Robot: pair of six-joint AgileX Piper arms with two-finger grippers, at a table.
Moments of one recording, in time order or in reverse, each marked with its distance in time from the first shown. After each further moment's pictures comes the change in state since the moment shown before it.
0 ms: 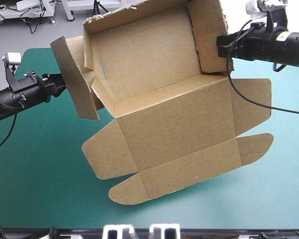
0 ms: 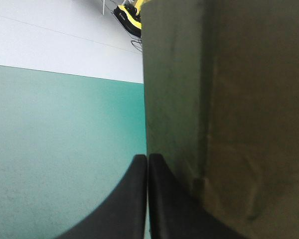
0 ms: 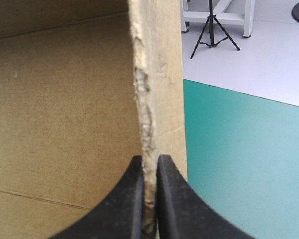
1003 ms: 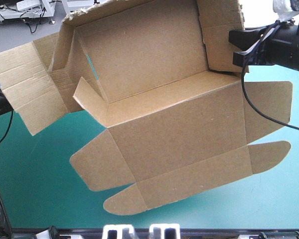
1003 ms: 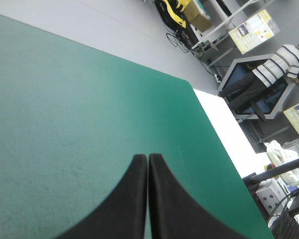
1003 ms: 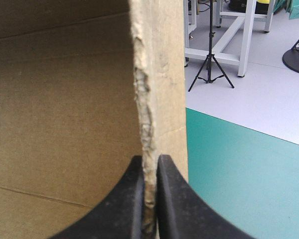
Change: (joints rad) left arm 0.095 0.174 0.000 0.051 -0.013 0.024; right arm 0.000 -0.141 -0.134 -0.034 0.109 0.074
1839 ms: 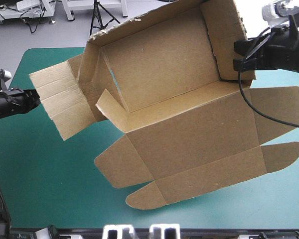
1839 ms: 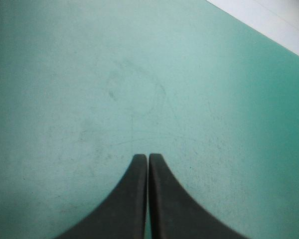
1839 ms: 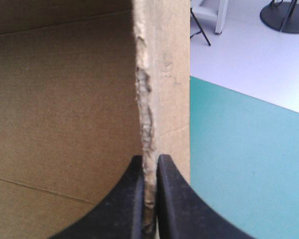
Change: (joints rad) left arm 0.065 0.059 0.002 0.402 -0.235 -0.193; right arm 0.000 0.031 -0.010 -0.130 0.094 -0.008
